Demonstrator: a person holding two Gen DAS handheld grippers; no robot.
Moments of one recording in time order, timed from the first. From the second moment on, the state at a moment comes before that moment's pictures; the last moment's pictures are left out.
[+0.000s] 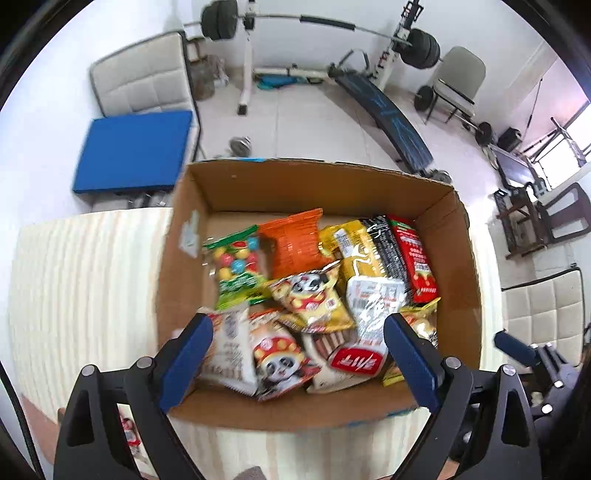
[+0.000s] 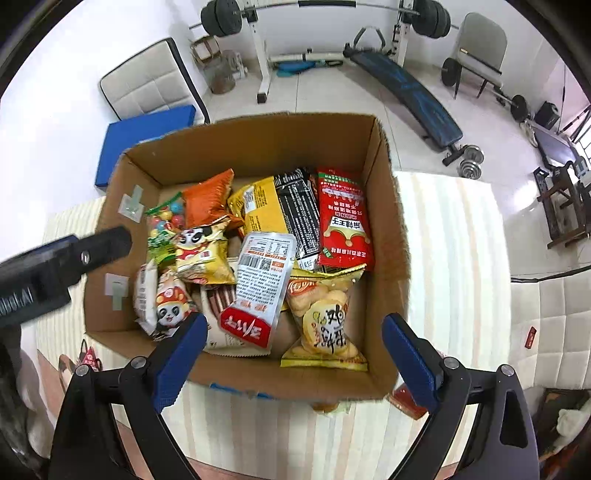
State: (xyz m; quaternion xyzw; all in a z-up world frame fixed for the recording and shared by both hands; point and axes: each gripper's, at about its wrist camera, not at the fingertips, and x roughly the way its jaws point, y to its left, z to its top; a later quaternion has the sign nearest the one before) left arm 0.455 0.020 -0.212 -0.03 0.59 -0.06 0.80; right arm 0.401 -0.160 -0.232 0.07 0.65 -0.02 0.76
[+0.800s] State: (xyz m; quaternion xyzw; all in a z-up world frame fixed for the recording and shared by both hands) left arm 0.328 0.016 -0.148 -0.06 0.49 -0.04 0.87; right arm 0.296 -0.161 -0.133 0.08 0.57 0.01 0.82
